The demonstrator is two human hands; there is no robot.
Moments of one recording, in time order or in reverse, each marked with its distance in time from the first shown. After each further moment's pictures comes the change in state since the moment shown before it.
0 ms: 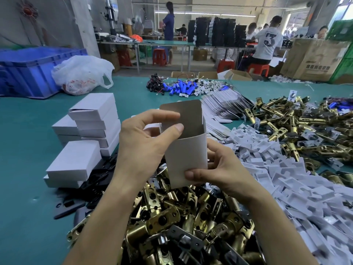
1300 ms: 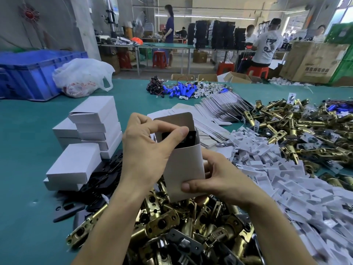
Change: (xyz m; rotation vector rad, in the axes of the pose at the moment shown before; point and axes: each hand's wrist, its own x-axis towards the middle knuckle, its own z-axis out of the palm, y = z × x) left_hand 0.000 -0.007 0.009 0.215 0.138 0.027; right_hand -0.004 -0.010 0.004 -0.161 -0.119 0.035
